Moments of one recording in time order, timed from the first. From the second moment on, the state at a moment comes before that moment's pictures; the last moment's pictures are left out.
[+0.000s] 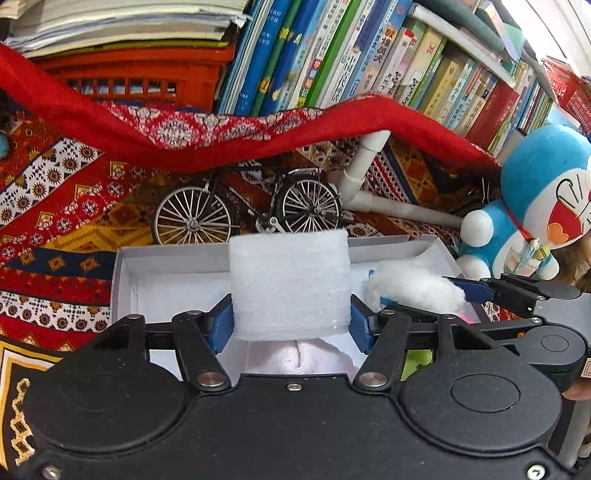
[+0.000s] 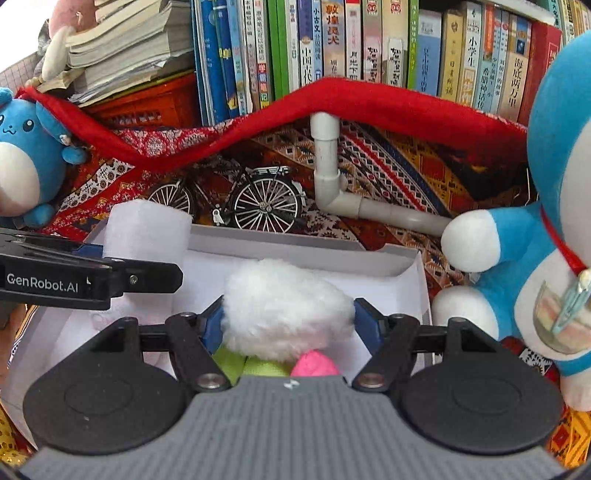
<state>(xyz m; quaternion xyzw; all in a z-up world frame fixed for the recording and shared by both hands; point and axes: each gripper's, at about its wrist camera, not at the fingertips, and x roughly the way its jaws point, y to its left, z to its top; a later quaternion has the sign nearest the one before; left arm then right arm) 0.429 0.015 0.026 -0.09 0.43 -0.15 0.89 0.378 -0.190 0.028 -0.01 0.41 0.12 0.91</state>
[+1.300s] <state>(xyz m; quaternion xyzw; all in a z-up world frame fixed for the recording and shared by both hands) 0.278 0.040 0.107 -0.08 0.32 -0.16 0.93 0.230 -0.225 0.114 0.02 0.28 0.11 0.95</state>
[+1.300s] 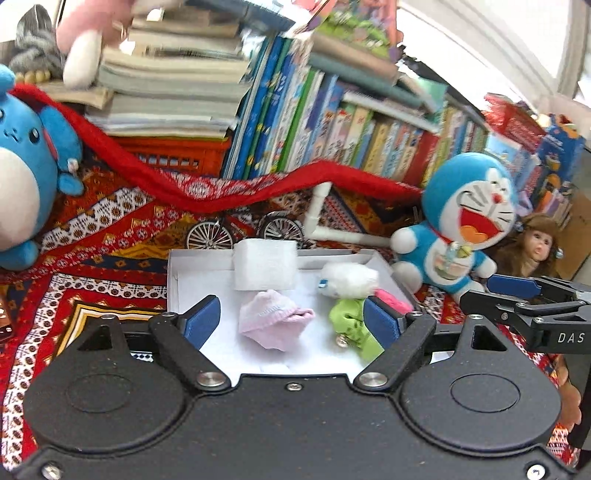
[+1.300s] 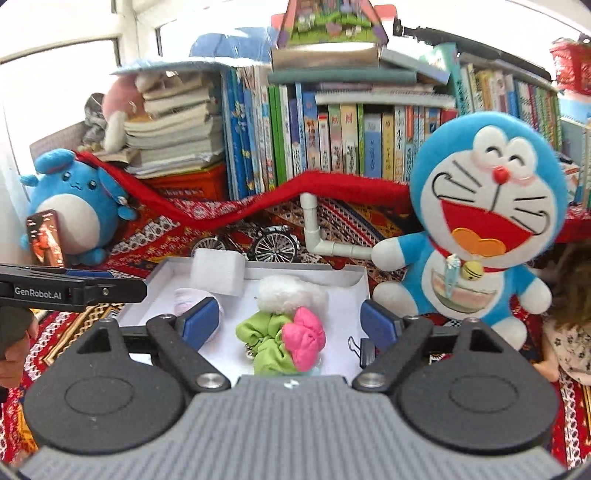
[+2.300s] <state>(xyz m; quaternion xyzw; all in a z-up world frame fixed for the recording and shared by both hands) 0.100 0.054 0.104 -0.09 0.21 -0.20 0.95 0.082 -0.220 0.091 0.00 0.18 0.13 0.98</state>
